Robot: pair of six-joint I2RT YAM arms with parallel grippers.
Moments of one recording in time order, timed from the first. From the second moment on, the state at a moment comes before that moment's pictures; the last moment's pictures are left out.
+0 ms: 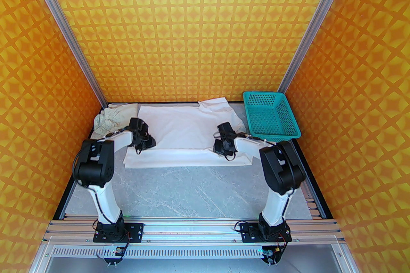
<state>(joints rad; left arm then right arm) -0.09 1.86 1.09 -0.40 0.32 -0.34 0.34 1.81 1.03 -0.38 -0.07 0.58</state>
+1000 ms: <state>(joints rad) -0.11 1.45 0.72 -0.54 0.32 -0.42 0.33 1.18 0.58 -0.67 -0.32 0.83</state>
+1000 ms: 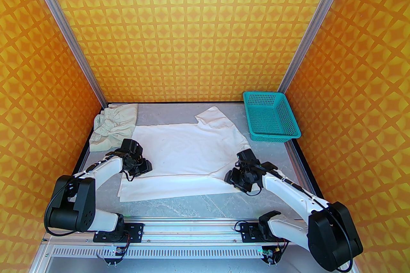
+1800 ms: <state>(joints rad) -0.11 1.45 0.73 -0.54 0.32 -0.42 0.33 1.28 0.58 -0.50 -0.37 0.95</state>
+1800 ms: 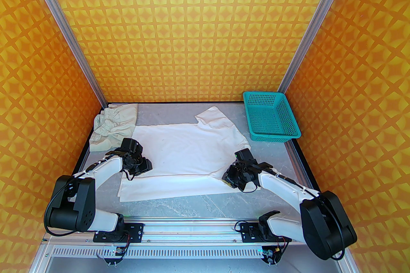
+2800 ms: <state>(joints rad) -0.11 1.45 0.76 -0.55 0.32 -0.42 0.41 1.70 1.07 -0.66 -0.31 0.65</state>
